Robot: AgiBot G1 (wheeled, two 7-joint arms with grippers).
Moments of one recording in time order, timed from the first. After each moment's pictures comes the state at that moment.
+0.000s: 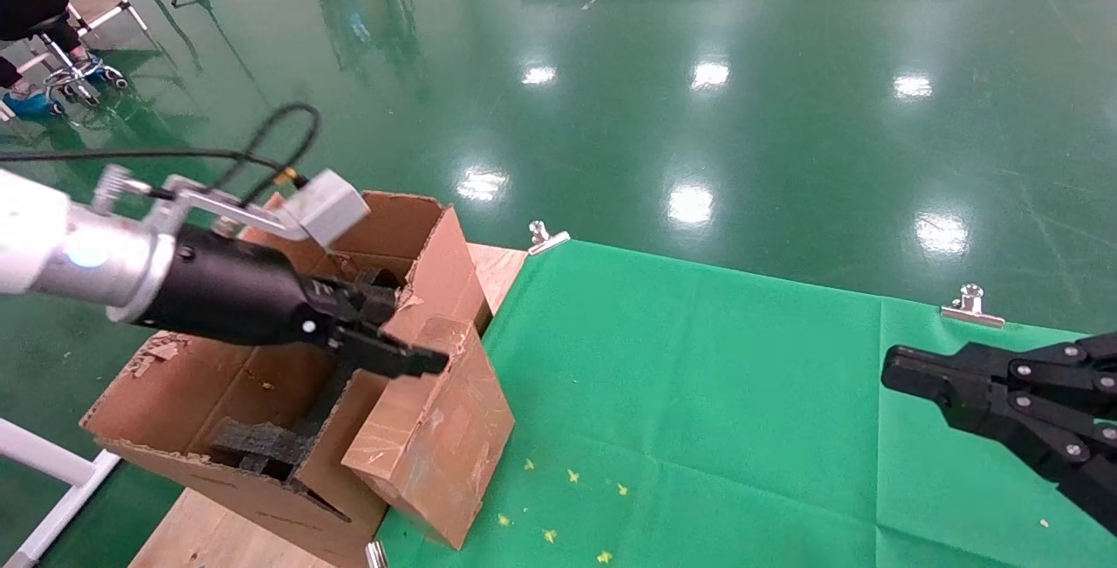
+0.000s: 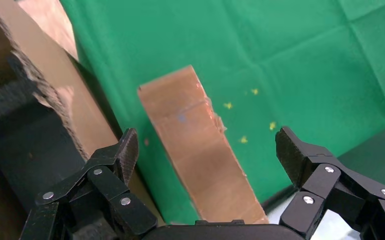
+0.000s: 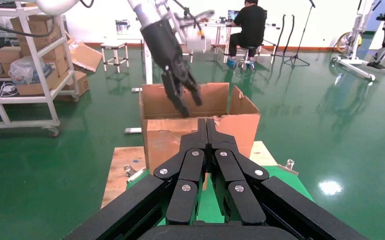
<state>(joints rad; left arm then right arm) -1.54 0.47 0.64 -1.34 1.51 1.56 -1.19 1.09 -0.58 -0.35 1.25 -0.68 -1.46 0.14</state>
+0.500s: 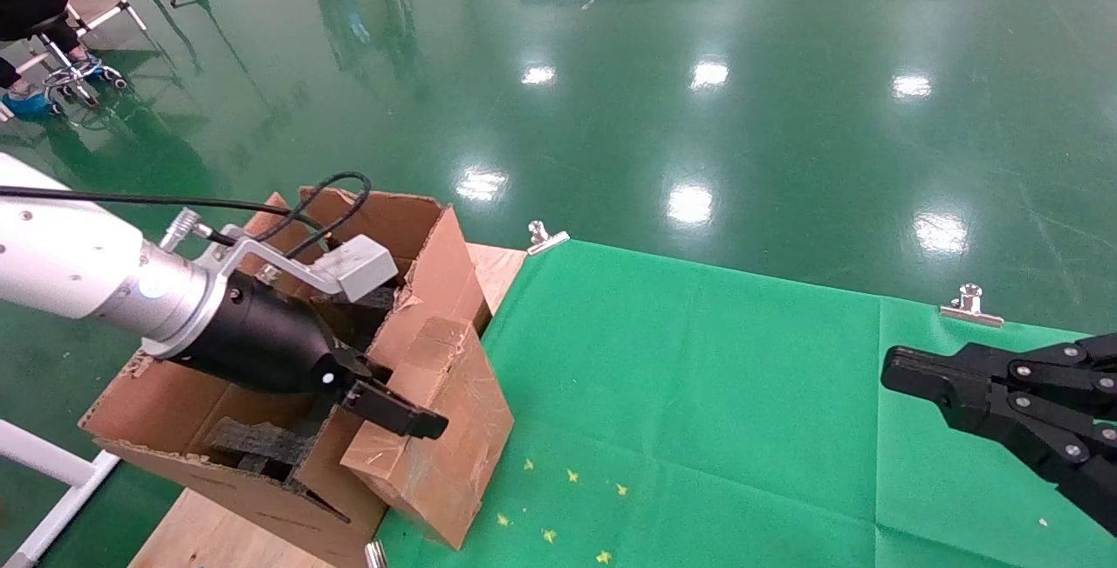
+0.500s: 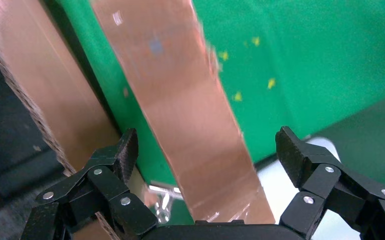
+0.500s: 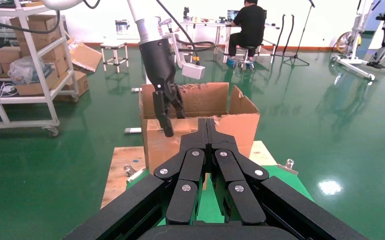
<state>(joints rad) -1.67 0.51 0.91 -1.34 1.54 1.58 -1.35 1.09 -0.58 -0.35 1.25 -0.68 -1.46 0.14</state>
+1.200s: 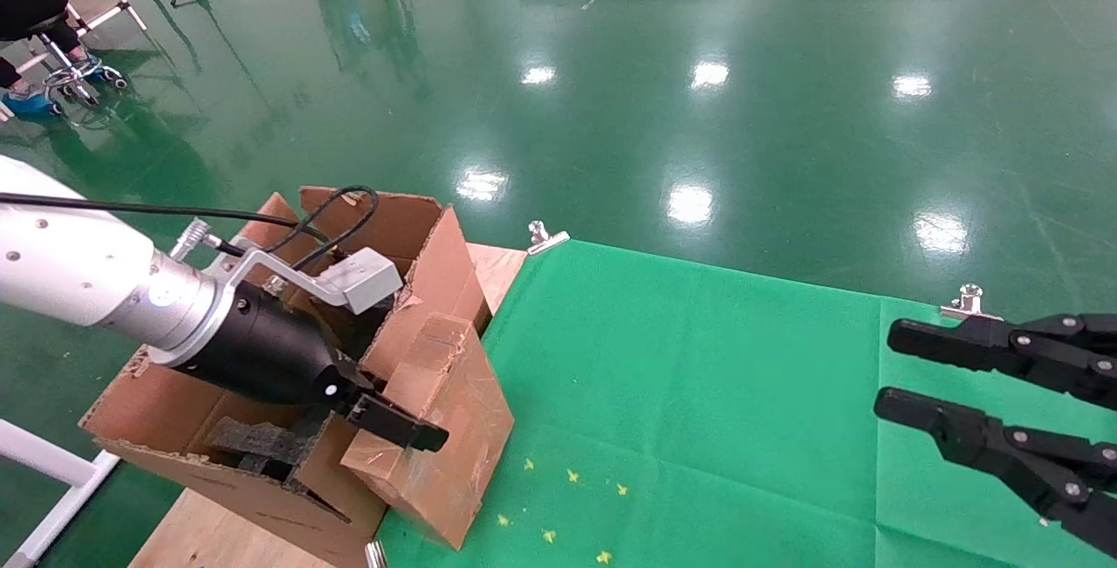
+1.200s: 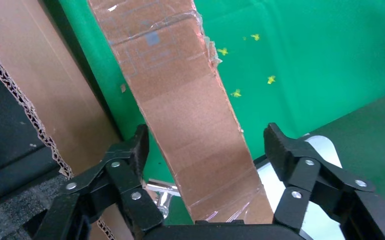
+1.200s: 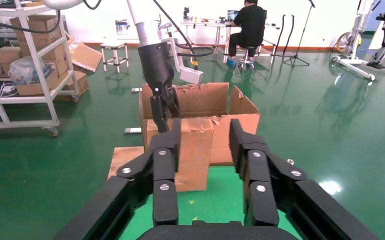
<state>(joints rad) -1.69 0.52 0.96 -1.34 1.54 1.58 -1.36 1.09 -0.58 -0.35 1.25 -0.68 -1.46 0.14</state>
